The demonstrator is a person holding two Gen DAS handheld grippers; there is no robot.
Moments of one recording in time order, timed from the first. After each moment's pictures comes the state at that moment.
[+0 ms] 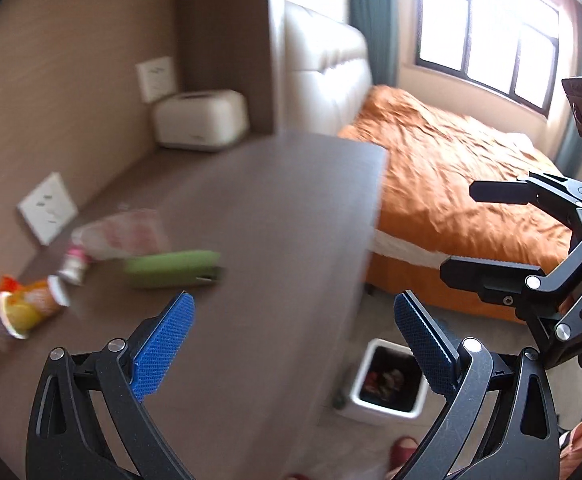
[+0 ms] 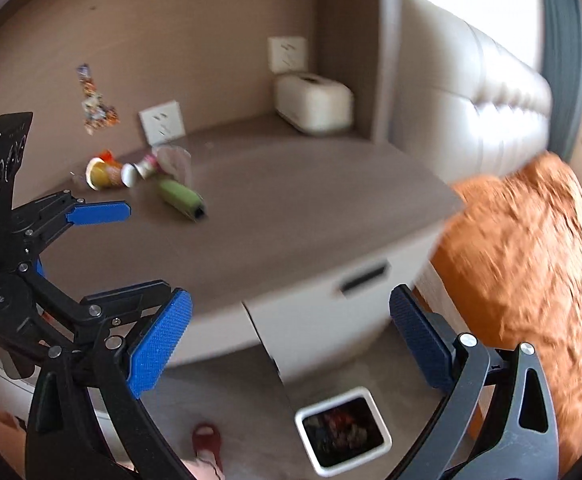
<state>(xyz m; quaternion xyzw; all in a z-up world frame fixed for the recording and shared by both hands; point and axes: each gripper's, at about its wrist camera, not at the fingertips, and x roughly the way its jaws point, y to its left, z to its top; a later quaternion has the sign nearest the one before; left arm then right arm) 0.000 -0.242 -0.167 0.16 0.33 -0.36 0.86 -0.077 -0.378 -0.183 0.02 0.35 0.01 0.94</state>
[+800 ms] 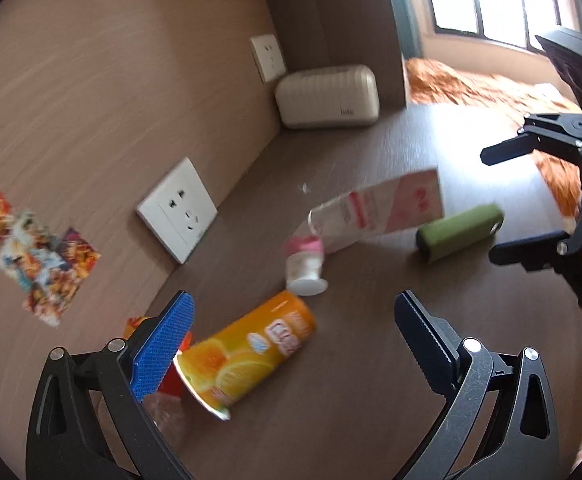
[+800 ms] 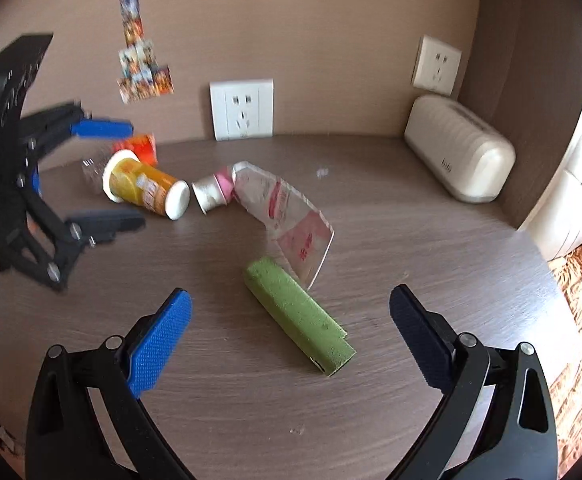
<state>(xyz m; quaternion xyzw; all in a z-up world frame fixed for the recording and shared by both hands) 0.168 -0.093 -0.182 0.27 0.30 -0.33 0.85 0.095 -0.254 -0.208 -0.06 0.39 0.09 0.92</state>
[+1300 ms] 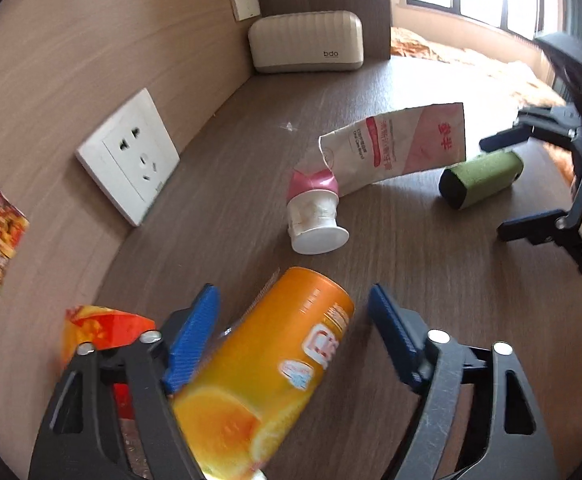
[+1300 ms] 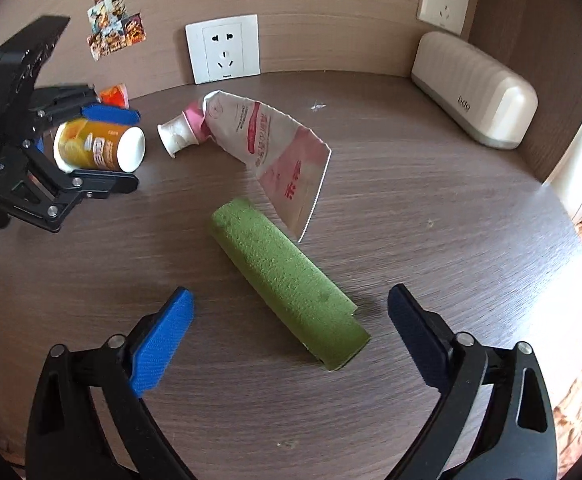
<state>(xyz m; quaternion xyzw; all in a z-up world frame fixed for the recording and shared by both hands) 0.211 -0.085 -0.224 0.26 0.38 -0.39 0.80 0.115 -0.261 -0.252 -0.04 0.44 0.09 0.89</state>
